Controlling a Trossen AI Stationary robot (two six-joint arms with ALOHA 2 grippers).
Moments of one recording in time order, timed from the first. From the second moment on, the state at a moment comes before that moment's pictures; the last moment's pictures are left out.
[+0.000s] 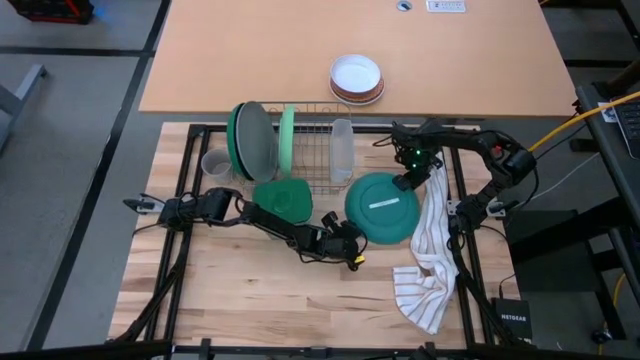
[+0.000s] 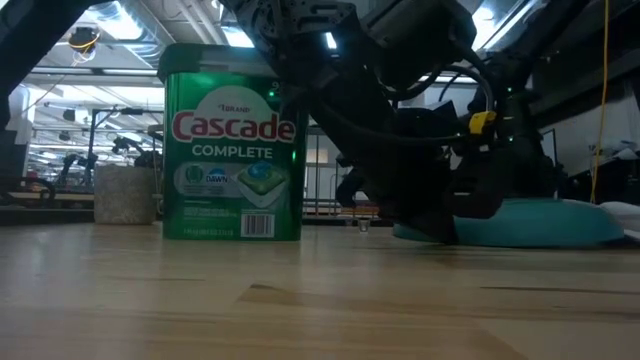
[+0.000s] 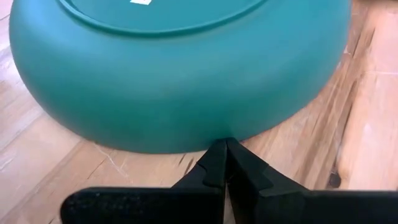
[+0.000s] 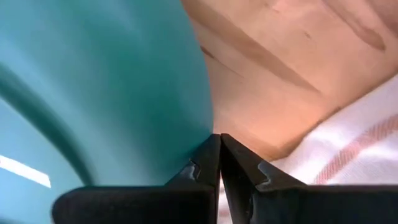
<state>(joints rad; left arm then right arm) -0.20 2.36 1.61 -0.07 -0.62 -0.50 -0.82 1.61 0.87 -1.03 -0.20 0.10</state>
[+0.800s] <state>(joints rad) -0.22 2.36 1.61 -0.11 -0.62 -0.50 -0.82 1.55 1.07 -1.38 -0.27 0.07</state>
